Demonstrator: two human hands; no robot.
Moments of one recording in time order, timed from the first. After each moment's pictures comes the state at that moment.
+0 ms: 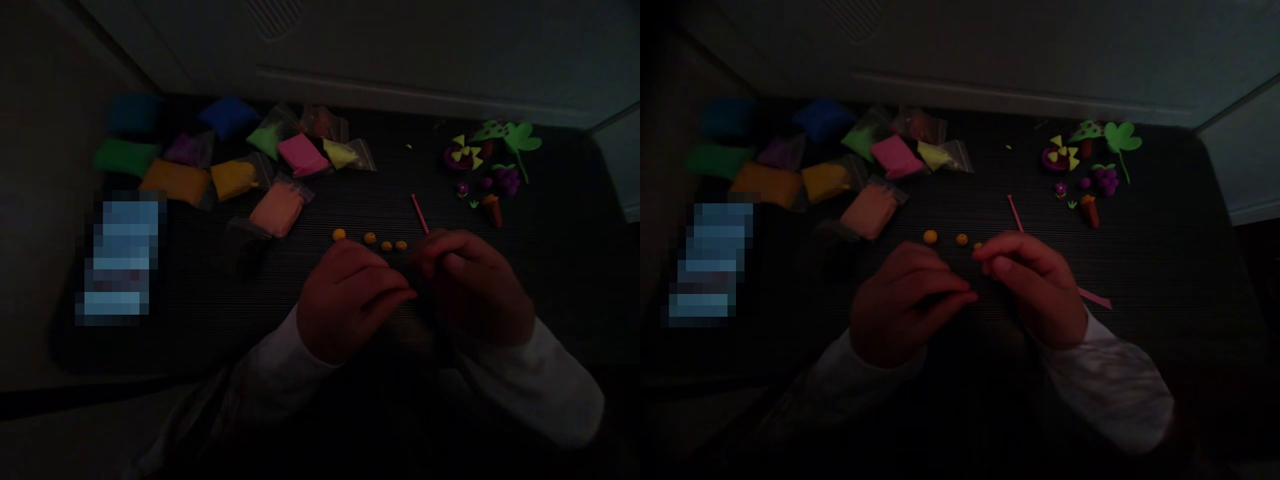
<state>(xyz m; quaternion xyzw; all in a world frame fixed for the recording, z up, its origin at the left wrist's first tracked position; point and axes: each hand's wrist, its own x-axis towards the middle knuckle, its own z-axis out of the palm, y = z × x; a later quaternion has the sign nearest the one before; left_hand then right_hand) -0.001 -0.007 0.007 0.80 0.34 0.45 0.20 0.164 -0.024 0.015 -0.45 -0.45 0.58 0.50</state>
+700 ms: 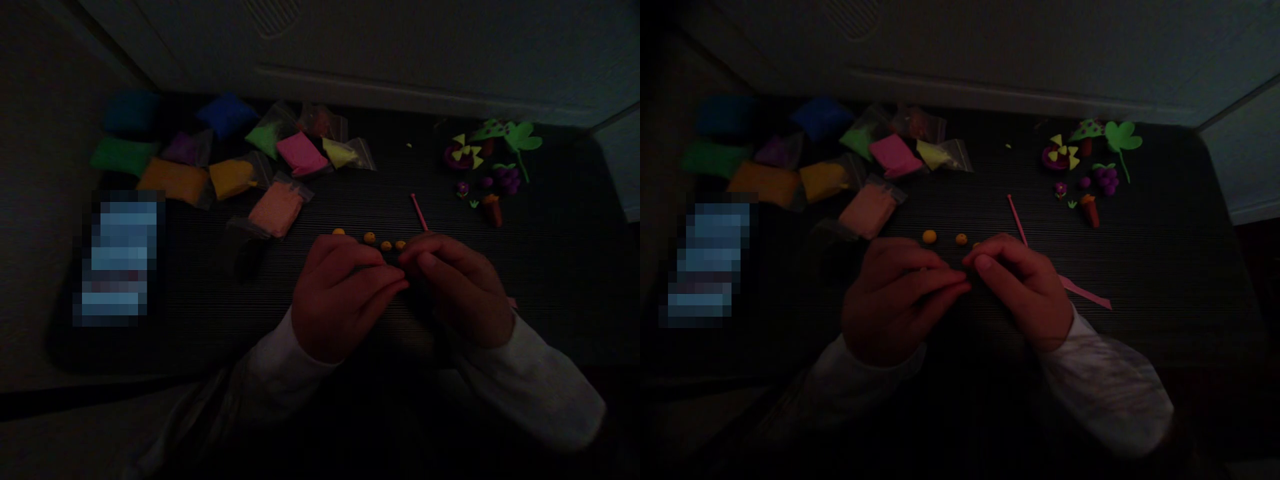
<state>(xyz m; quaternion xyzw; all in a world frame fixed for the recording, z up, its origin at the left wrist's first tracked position) -0.005 -0.008 0.004 0.79 0.37 0.46 0.14 0.157 -0.024 0.015 -0.51 -0.52 0.53 0.44</state>
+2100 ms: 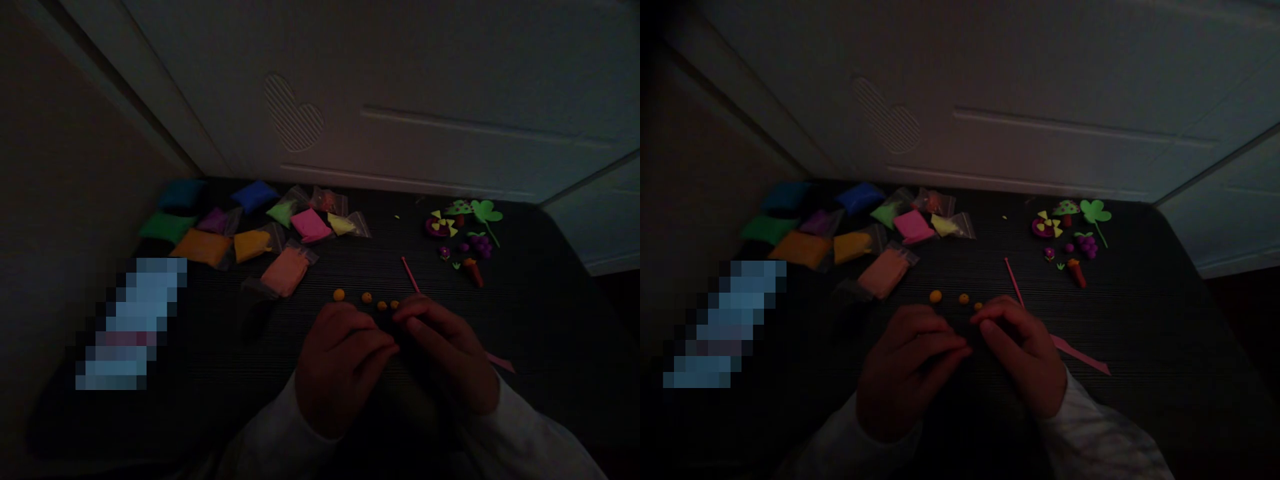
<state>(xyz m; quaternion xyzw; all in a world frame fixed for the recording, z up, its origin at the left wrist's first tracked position) -0.003 -0.007 0.007 0.75 0.40 0.49 0.19 0.159 -0.020 0.010 -0.54 -0.54 0.50 0.41</state>
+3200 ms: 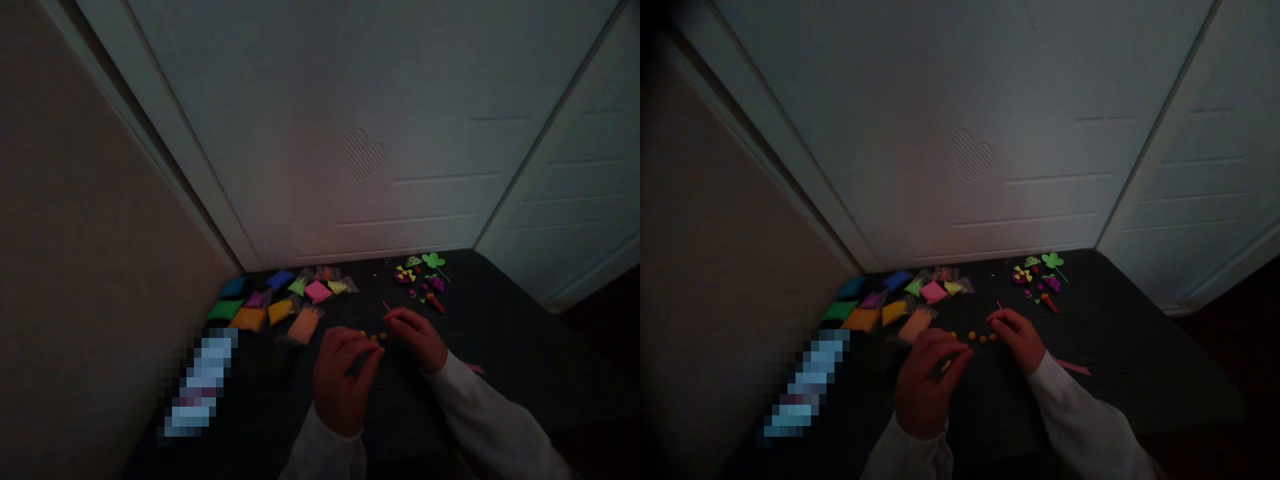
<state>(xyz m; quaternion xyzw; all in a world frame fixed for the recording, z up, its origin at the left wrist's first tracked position) -0.002 -0.023 0.034 0.74 0.37 0.55 0.12 0.170 -0.003 -0.011 -0.52 -0.50 0.46 0.51</state>
